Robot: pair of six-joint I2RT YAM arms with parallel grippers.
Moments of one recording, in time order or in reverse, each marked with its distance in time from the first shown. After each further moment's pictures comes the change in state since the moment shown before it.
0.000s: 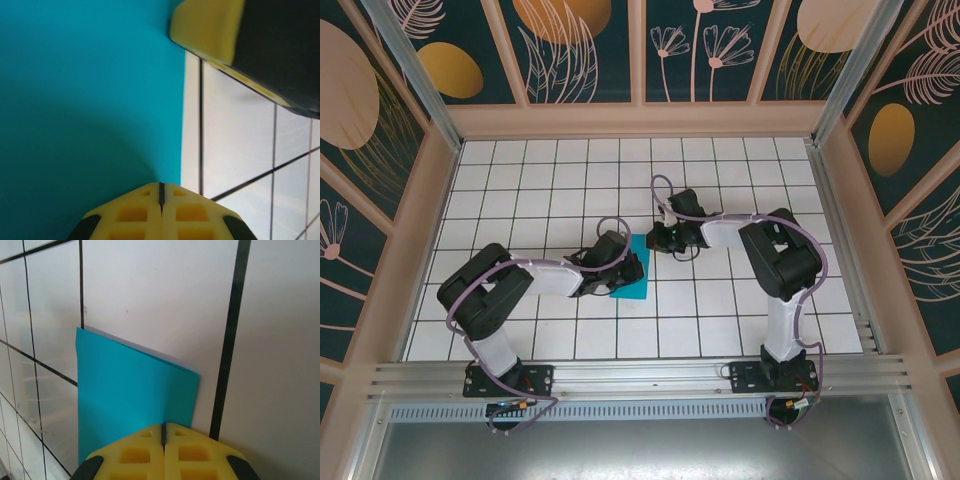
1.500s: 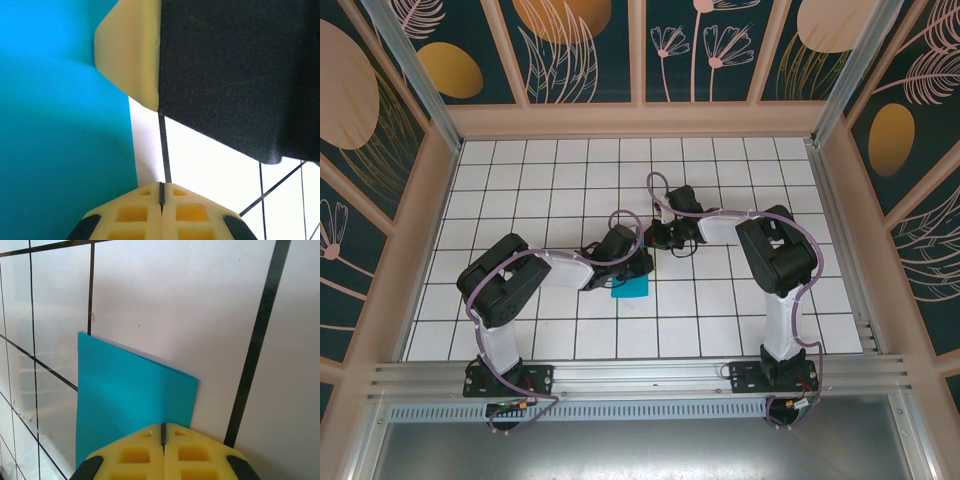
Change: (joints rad) left arm 0.002 0.135 0.080 0.106 0.027 0.057; right arm -0.005 0.039 0.054 -0.037 -0.021 -0.071
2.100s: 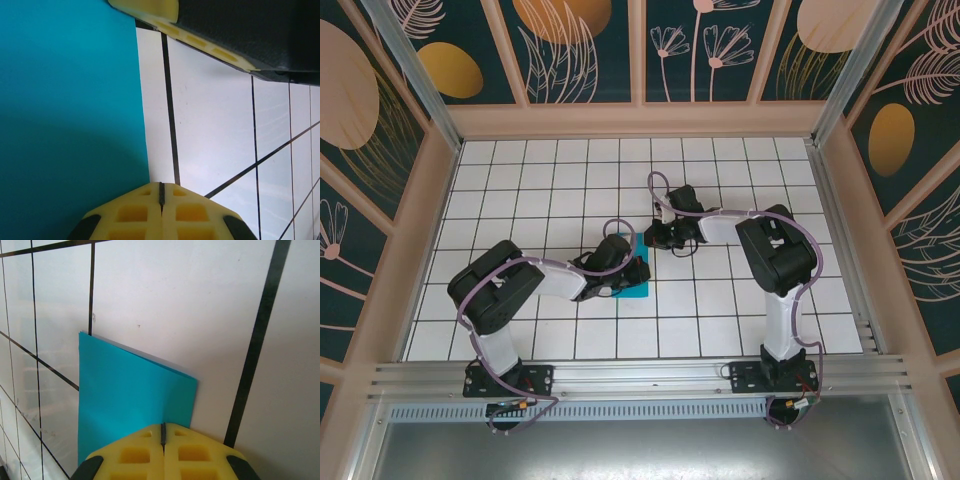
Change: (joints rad) left arm -0.021 -0.065 -0.110 0.064 0.024 -0.042; right arm -0.006 0.006 0.002 0.003 -0.018 0.001
